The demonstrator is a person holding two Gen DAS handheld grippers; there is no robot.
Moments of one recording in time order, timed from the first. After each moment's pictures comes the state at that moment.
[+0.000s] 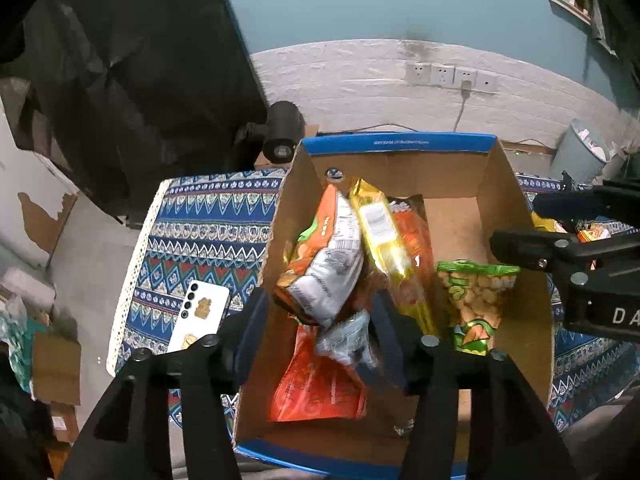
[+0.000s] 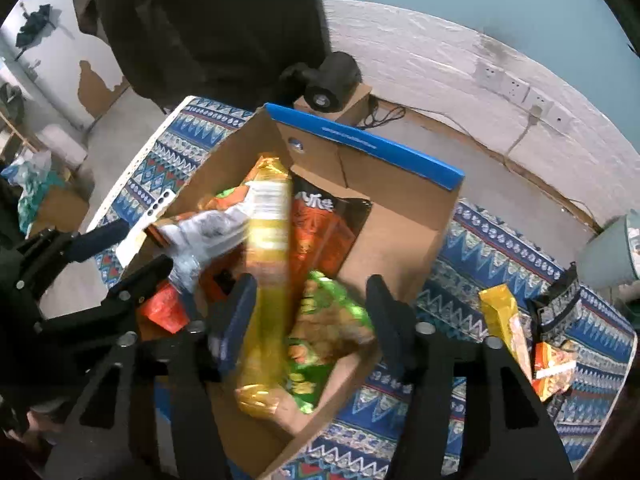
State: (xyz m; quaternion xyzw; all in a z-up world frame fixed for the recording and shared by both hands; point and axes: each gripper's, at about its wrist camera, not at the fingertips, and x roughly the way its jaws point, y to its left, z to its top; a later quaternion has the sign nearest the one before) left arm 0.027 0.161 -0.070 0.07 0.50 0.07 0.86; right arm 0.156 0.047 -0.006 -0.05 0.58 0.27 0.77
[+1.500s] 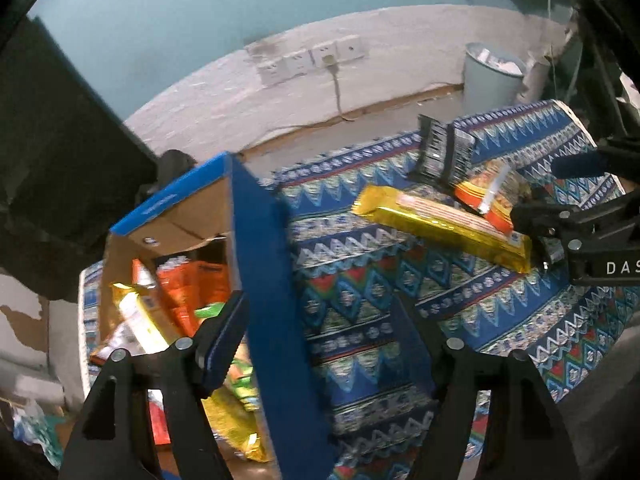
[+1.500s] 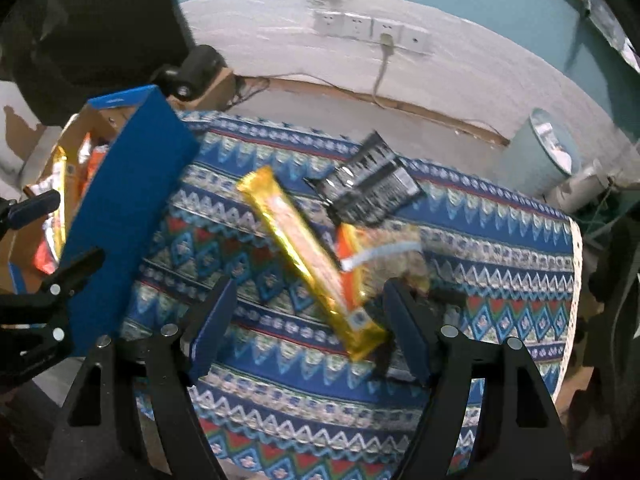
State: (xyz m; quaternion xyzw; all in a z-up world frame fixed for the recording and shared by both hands) left arm 0.043 -0.058 -0.096 0.18 0.51 -0.07 0.84; right arm 0.132 -0.196 -0.045 -0.03 0.61 0.12 0.78
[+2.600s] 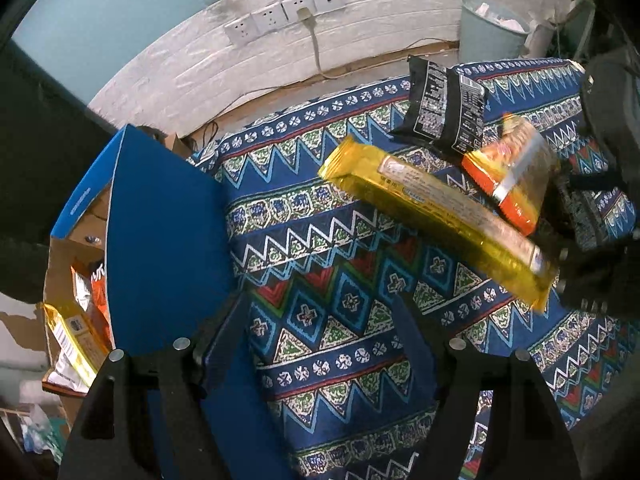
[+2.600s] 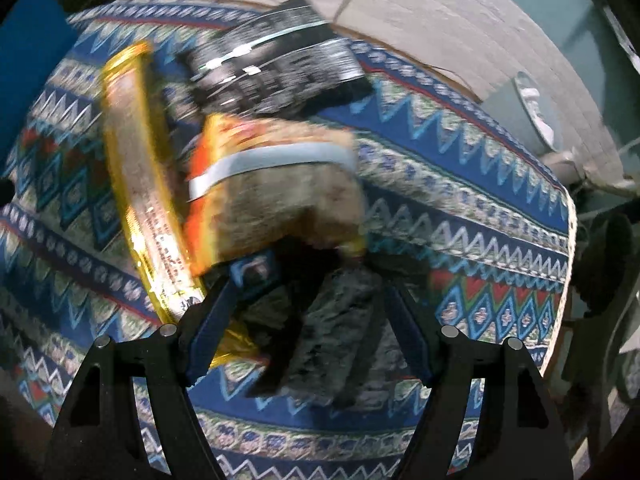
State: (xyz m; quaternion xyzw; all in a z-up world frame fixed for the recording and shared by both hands) left arm 0.084 -0.082 -0.163 0.19 0.57 -0.07 0.79; right arm 0.131 -0.217 -0.158 -0.14 0.68 0.08 0.71
